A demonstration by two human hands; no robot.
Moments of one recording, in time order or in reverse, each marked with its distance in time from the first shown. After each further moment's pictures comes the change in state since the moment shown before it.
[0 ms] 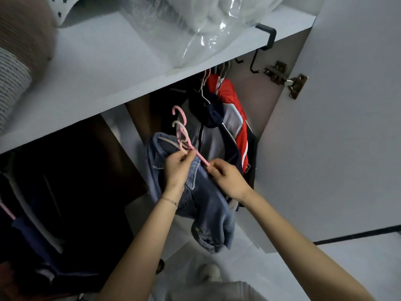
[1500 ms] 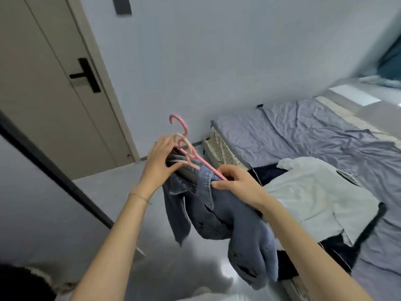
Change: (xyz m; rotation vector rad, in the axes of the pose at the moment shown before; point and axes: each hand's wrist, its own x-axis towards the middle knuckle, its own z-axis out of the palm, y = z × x) left_hand -0.486 0.016 0.396 0.314 -1.488 1.147; right_hand -0.643 0.078 -0.234 0.097 0.995 0.578
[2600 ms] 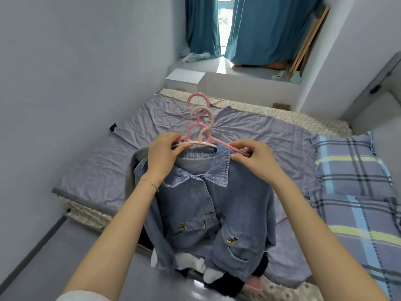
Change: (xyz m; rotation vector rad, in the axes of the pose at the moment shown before) left_hand 0.343 0.347 0.446 -0.296 -0.329 0.571; right_hand -0.121 0.248 -0.445 -0.179 1.020 0.363
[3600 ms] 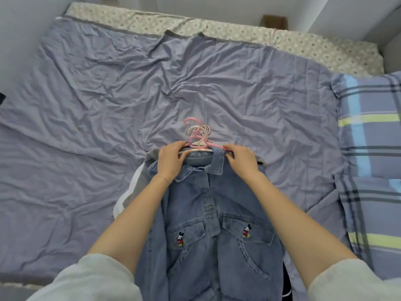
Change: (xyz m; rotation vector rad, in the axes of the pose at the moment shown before) left_hand 0.164 -0.272 0.444 0.004 -0.594 -0.229; right_hand 0.271 0.429 0.152 -0.430 -0.163 0.574
